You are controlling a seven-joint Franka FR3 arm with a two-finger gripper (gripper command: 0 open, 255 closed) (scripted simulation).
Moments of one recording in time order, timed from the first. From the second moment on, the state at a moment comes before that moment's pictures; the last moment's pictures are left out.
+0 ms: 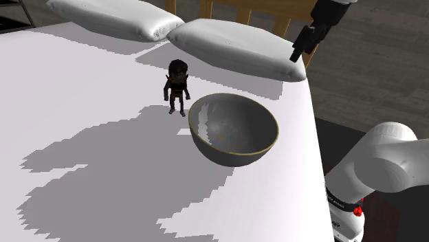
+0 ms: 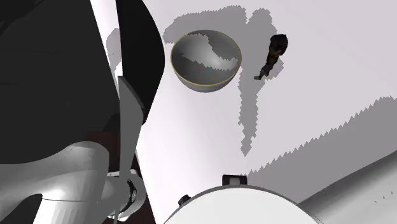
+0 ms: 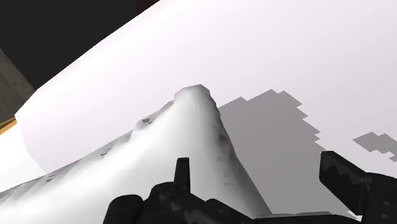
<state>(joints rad) -0.02 -0.82 0.01 -2.34 -0.11 1.67 0.01</state>
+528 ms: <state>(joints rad) 0.04 -0.71 0.10 -2.26 -0.04 1.70 0.07</state>
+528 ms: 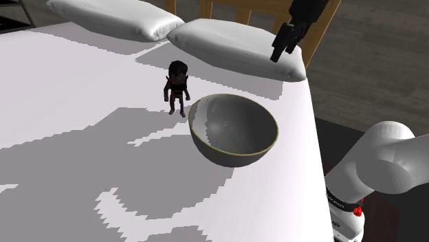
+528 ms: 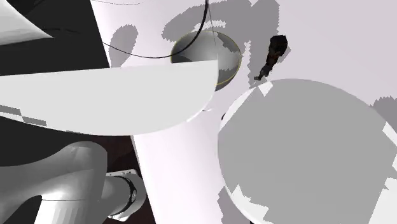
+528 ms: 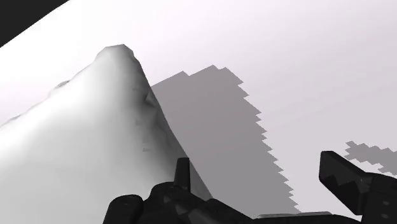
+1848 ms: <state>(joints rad) 0.18 -0.20 0.39 -1.77 0.02 1.71 0.26</state>
